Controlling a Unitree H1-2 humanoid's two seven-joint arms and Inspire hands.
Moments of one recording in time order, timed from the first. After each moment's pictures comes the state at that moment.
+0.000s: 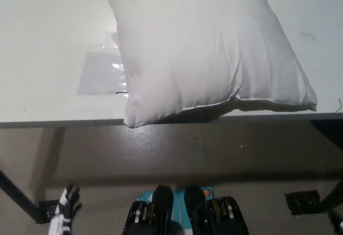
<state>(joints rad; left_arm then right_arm) 0.23 0.08 -0.03 0.08 0.04 -0.29 0.16 0.30 -0.27 -0.02 0.15 -0.06 -0.24 0.02</state>
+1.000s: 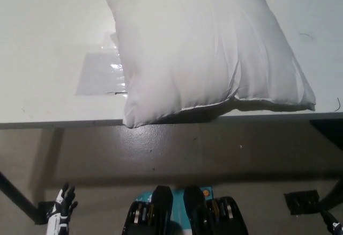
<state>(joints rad) 0.13 0.08 0.03 0.27 0.04 -0.43 0.16 0.23 -0.26 -0.01 0.31 -0.07 -0.41 0.00</state>
